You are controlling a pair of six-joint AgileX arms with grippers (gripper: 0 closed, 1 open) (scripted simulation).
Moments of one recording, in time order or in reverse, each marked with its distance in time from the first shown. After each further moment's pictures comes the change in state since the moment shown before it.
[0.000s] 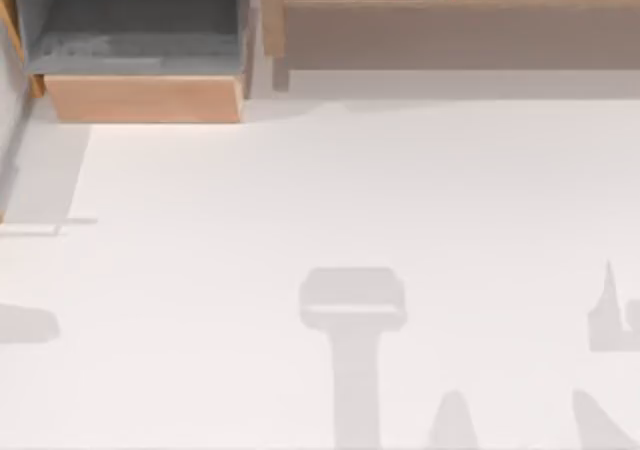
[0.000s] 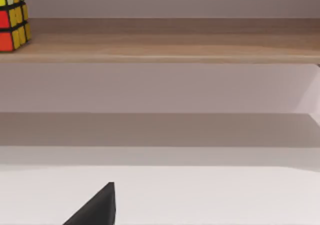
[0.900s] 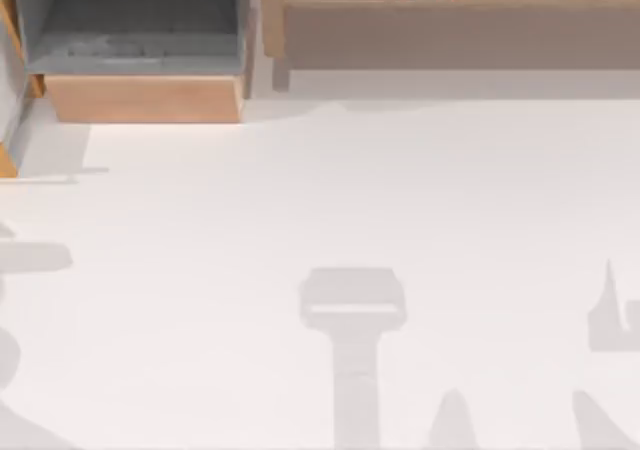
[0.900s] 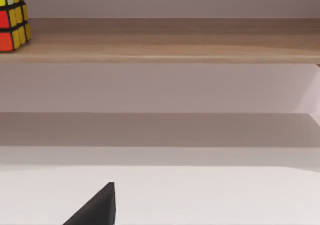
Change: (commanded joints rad) left arm -0.122 0.103 0.231 -0.134 -0.124 -0.004; right arm 0.000 0.000 0.000 0.000 0.000 0.000
